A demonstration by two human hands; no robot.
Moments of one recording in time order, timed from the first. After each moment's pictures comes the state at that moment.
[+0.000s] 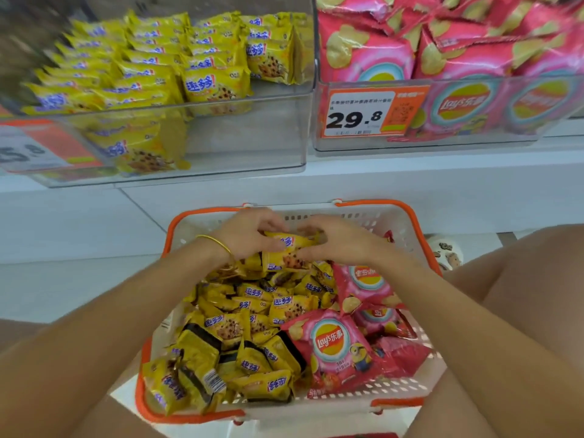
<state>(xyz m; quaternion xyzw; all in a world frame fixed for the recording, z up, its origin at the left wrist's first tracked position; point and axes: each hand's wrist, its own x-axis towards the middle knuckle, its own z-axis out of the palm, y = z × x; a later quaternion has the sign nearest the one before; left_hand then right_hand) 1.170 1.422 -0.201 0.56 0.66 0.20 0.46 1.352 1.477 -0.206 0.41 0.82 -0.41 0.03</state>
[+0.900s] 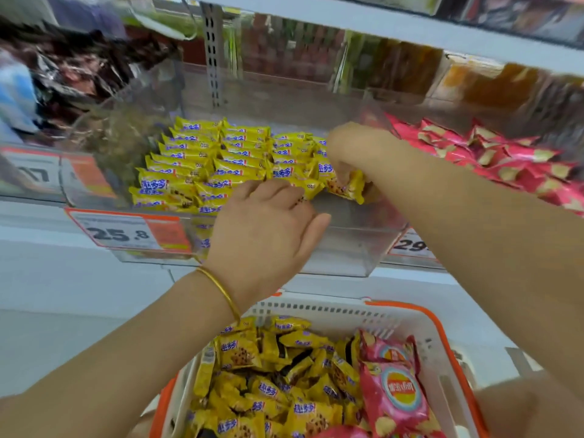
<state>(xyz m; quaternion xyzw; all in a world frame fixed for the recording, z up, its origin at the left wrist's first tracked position) 1.111 1.428 -0.078 0.71 0.65 0.21 -0.19 1.179 1.590 -0.009 0.49 0.85 0.08 0.15</state>
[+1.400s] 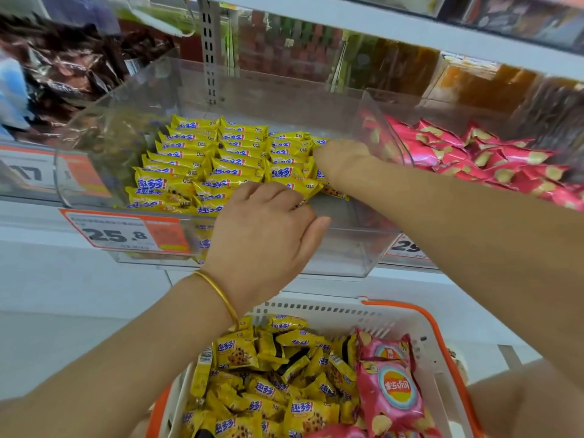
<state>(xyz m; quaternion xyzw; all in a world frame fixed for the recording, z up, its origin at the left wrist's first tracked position) 1.109 1.429 -0.081 0.71 0.64 0.22 -0.18 1.181 1.594 -0.036 0.48 0.85 0.14 0.16</state>
